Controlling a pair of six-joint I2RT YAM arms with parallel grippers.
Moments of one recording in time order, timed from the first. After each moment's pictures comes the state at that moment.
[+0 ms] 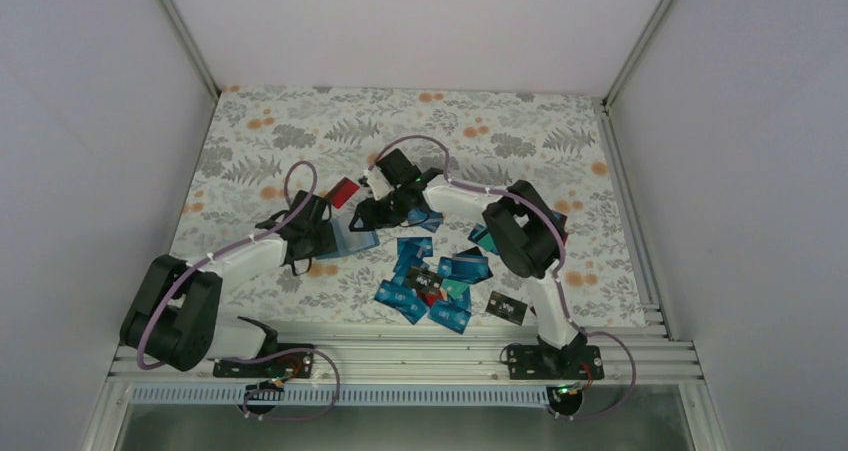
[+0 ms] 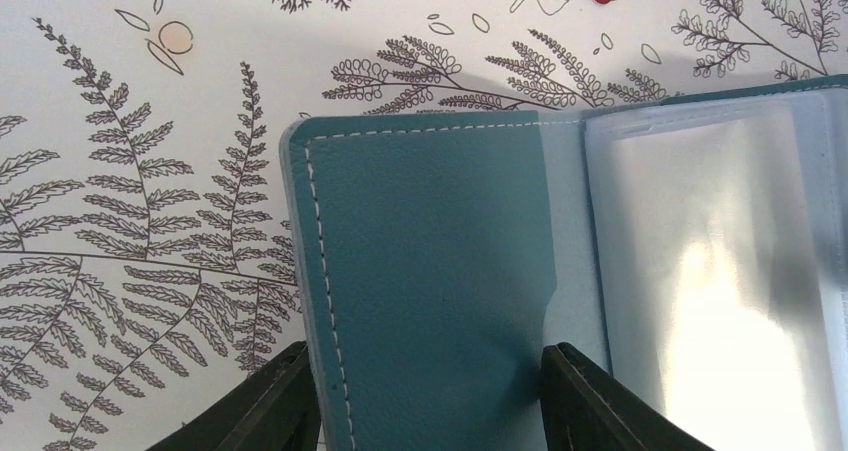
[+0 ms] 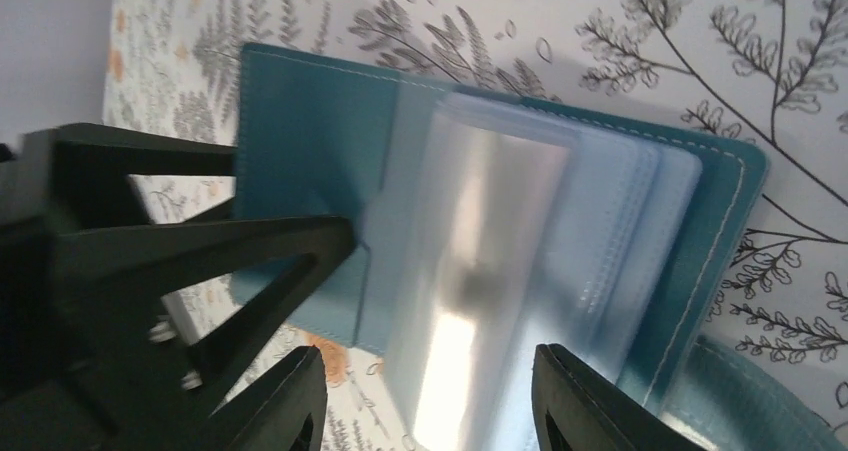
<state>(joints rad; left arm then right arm) -0.38 1.34 0.57 -0.35 -0.10 -0.61 0.78 2.14 1.52 -0.38 -0.62 0.44</state>
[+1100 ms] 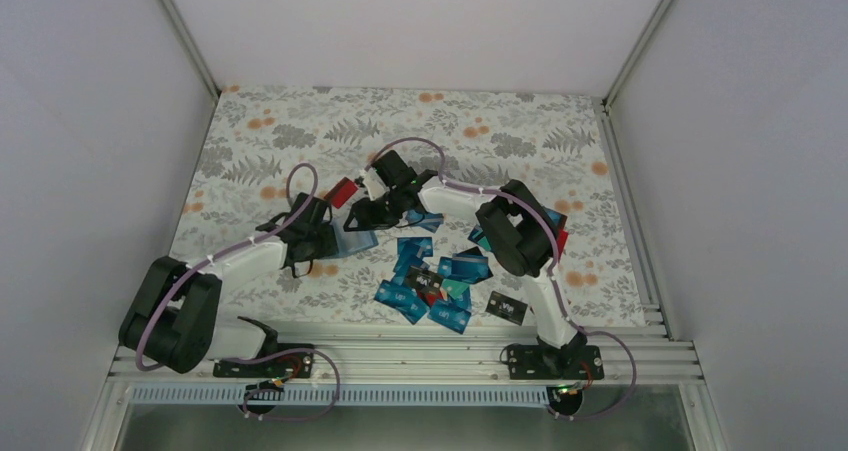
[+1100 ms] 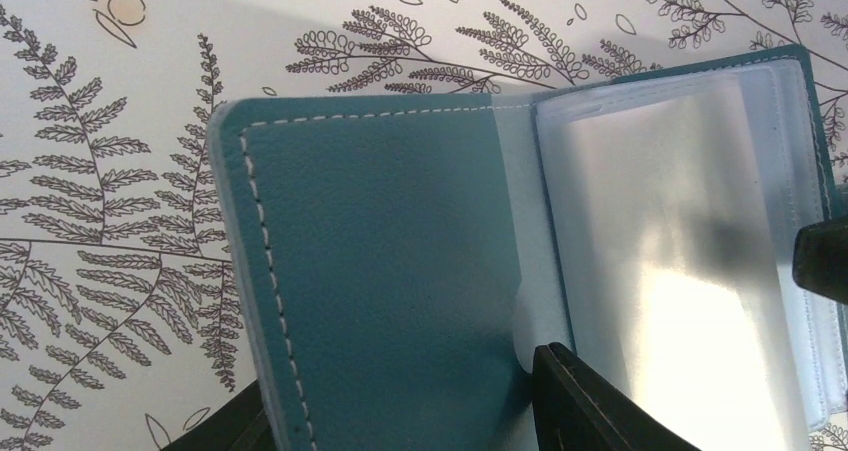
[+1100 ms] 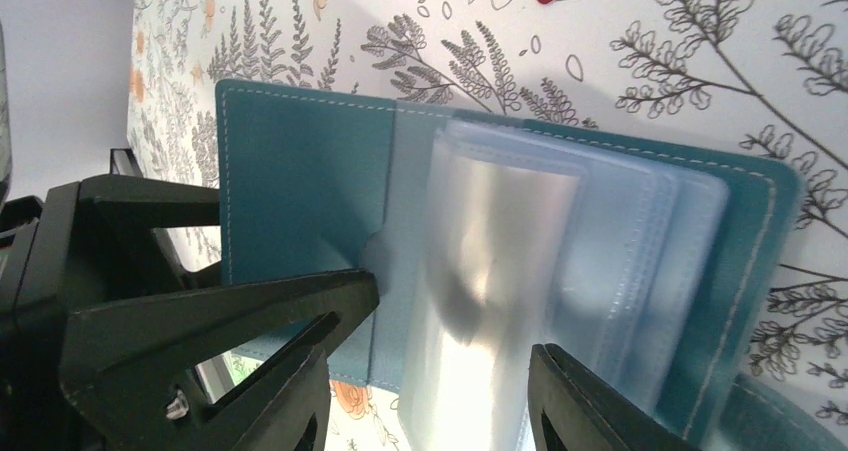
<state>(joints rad) -0.39 1.33 0.55 -0.33 -0.07 -0.61 0.79 2.19 1.55 -0.33 -0.65 0.51</state>
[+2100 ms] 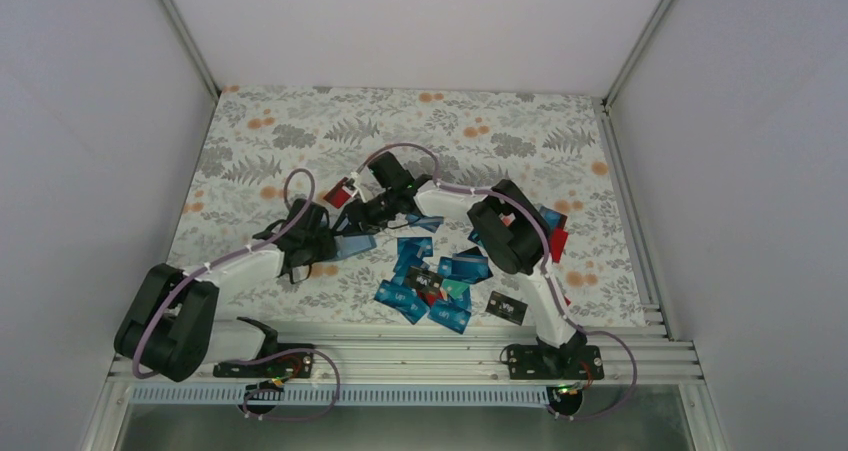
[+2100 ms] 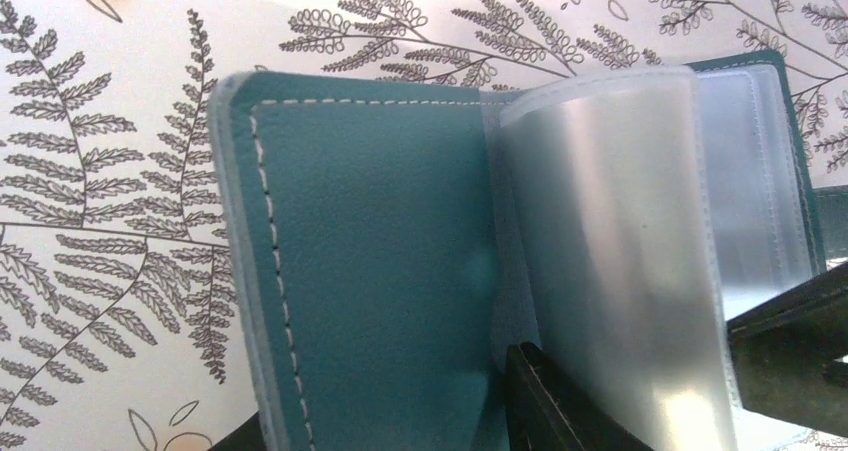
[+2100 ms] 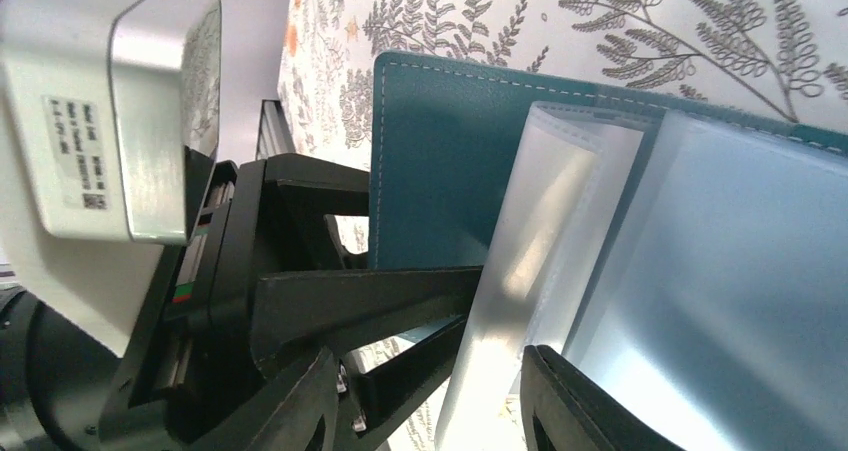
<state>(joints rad) -0.39 1.29 0.49 -0.26 -0.05 -0.61 0.80 2.24 1.55 -0.18 -0.90 0.59</state>
